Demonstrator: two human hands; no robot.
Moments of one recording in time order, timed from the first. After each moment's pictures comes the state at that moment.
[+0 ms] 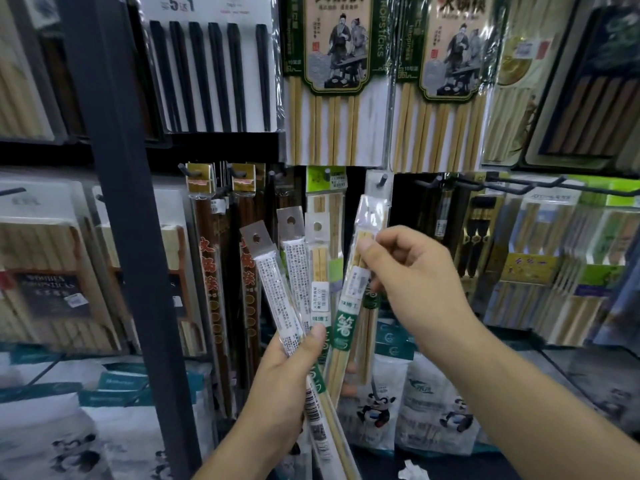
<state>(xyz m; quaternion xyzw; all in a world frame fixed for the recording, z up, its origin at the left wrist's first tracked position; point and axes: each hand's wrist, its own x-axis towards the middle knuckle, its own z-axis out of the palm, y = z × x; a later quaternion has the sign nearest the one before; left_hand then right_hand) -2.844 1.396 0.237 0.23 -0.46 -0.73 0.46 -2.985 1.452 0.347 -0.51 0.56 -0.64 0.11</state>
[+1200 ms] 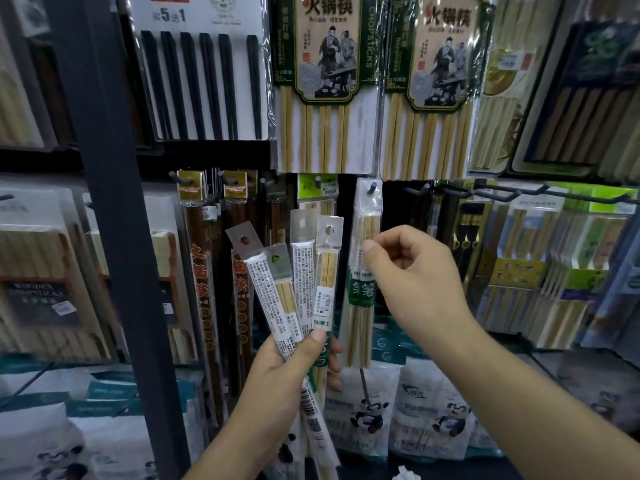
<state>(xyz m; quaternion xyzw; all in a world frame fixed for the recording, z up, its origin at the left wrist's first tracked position) -2.847 1.391 0.244 0.18 -0.55 -0.67 0.46 -3.001 1.453 0.348 -0.51 0.59 -0.62 0.03</state>
